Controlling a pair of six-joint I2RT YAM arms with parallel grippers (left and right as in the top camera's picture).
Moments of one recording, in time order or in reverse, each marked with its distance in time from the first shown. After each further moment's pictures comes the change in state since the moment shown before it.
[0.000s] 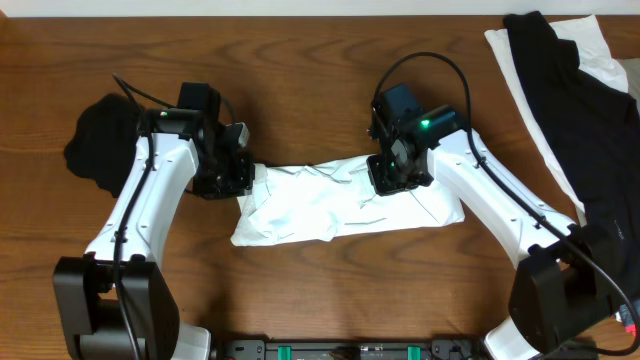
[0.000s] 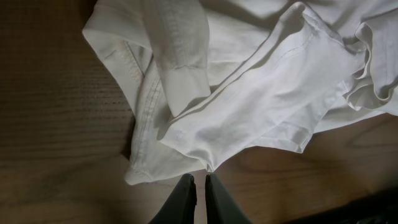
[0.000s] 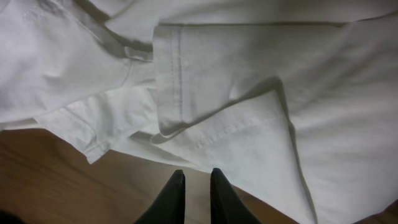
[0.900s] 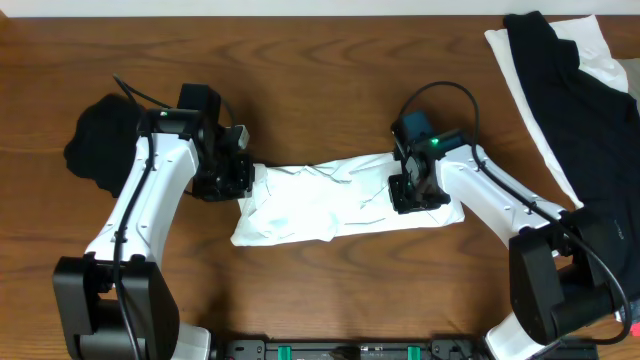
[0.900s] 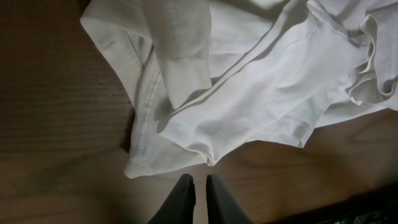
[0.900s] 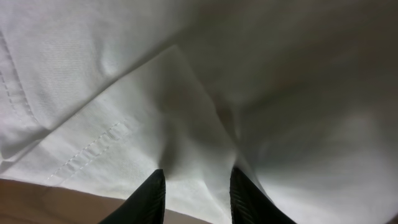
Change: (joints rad) left arm 0.000 0.000 0.000 -0.021 0.000 0.000; right arm -0.081 0.016 -0.240 0.147 0.064 0.020
